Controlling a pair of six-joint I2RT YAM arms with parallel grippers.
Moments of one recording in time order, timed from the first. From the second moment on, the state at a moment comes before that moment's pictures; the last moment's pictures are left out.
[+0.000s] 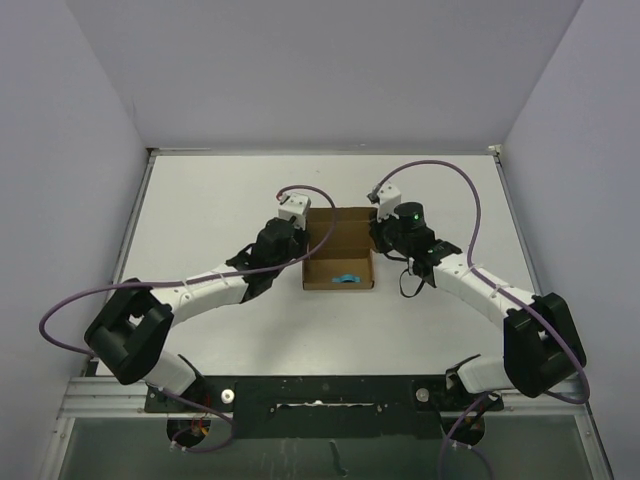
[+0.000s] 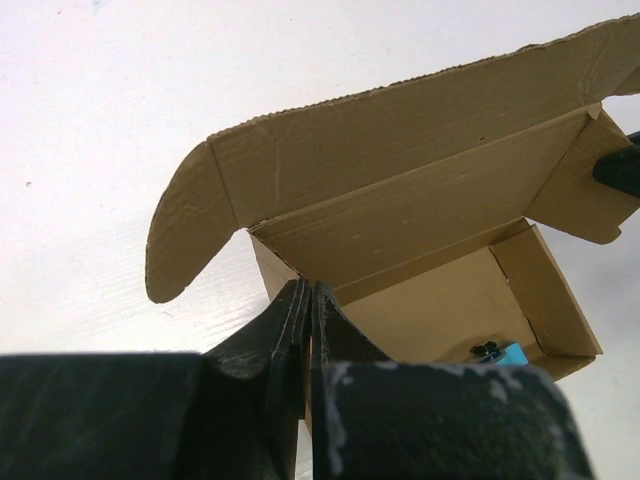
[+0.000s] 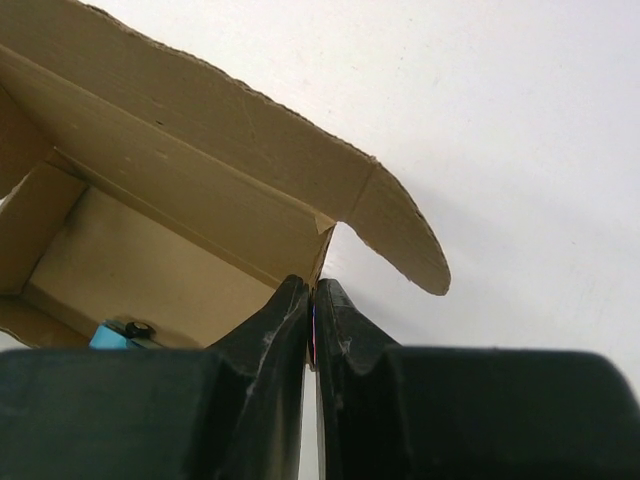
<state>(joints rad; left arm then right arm) -0.75 1.50 0.82 0.31 -0.28 -0.27 0.47 1.37 0.83 0.03 -0.02 -0.06</state>
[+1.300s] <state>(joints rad) -0.59 1.63 0.93 0.44 -0.10 -0.07 0.46 1.61 0.95 0.31 0.05 -0.22</state>
